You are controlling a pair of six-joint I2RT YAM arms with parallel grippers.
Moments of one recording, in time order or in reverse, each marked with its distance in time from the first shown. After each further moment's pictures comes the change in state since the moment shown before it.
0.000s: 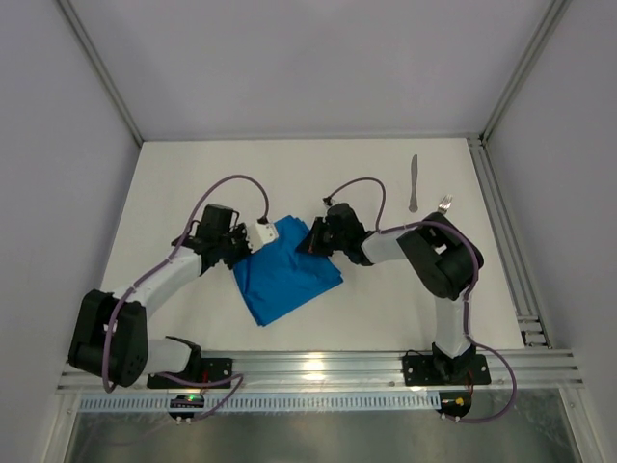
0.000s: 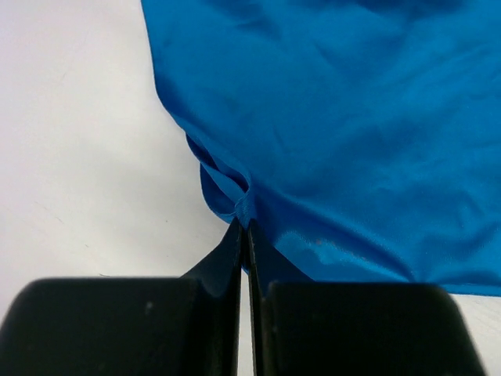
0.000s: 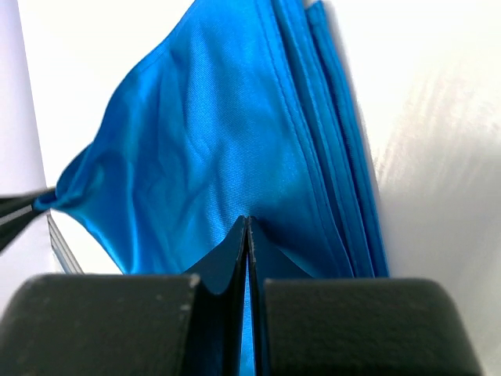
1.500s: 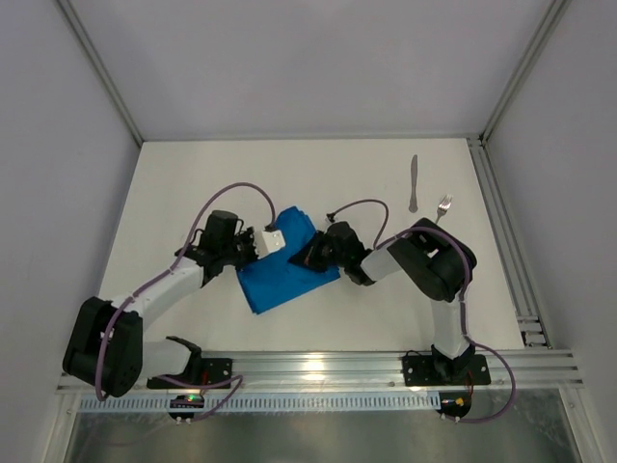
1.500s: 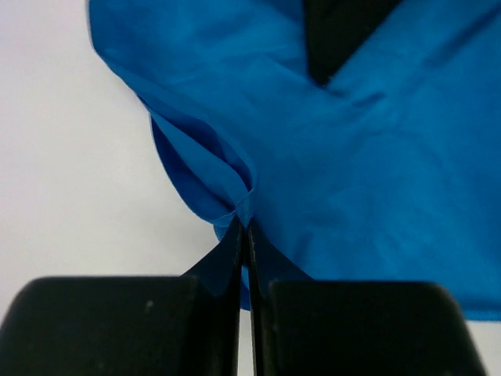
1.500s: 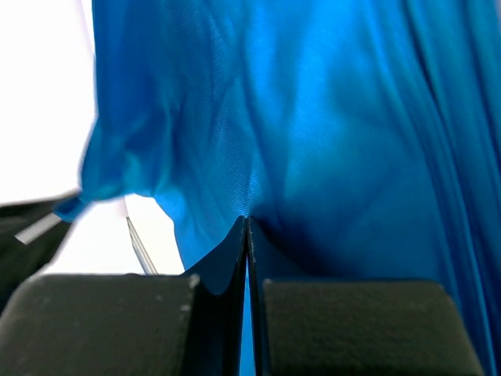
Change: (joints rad) left arm -0.100 -0.076 -0.098 0.196 0.019 -0.002; right arm 0.069 0.018 -0.166 0.295 0.020 0.308
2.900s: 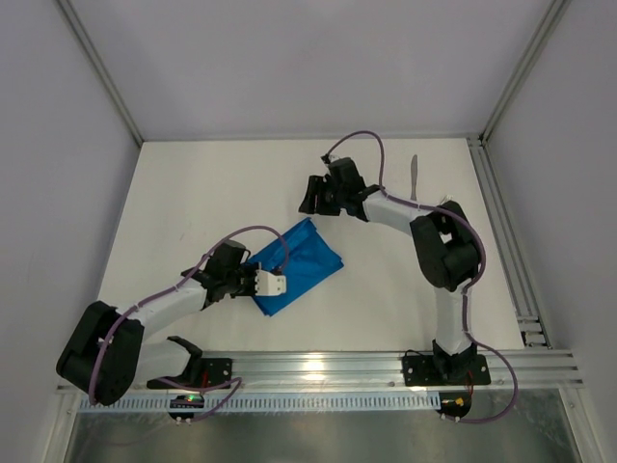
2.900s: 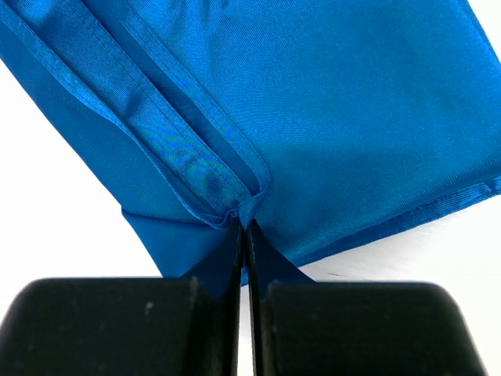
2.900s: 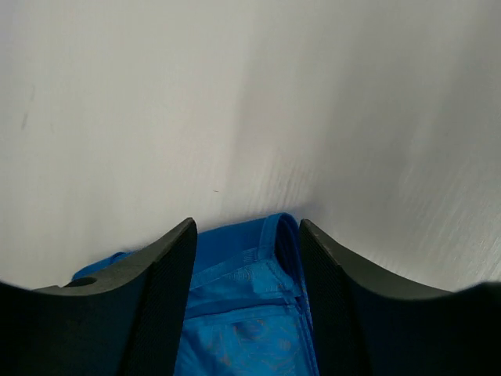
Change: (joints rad) left arm -0.094 -0.054 -0.219 -0.019 -0.051 0.272; right arm -0.180 0.003 0.588 -0.736 0.046 -0.609
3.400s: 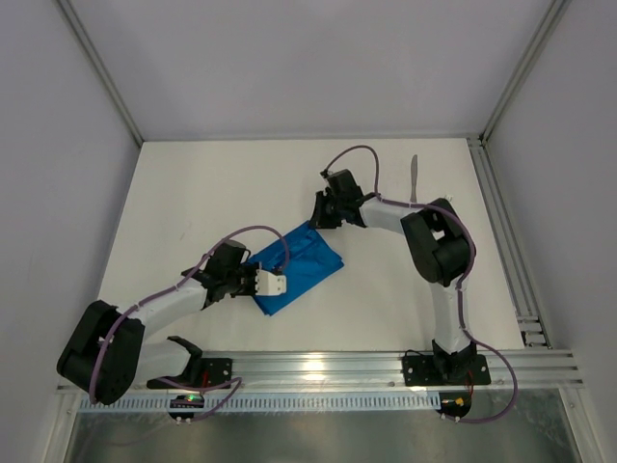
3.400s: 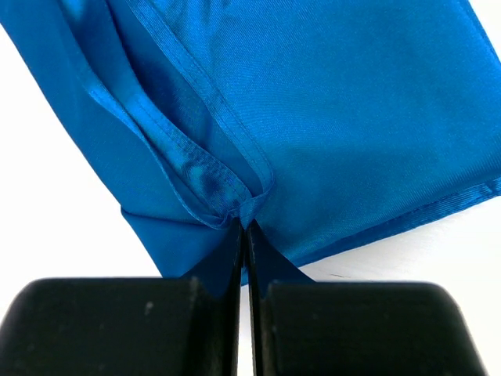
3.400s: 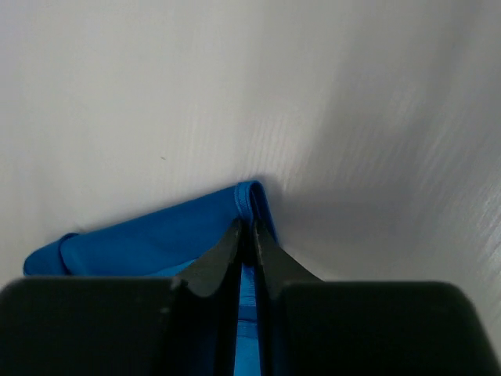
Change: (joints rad) left arm 0.000 0.005 0.000 0.007 -0.002 0.007; right arm 0.000 0.090 -0.019 -0.027 -0.039 -0.008
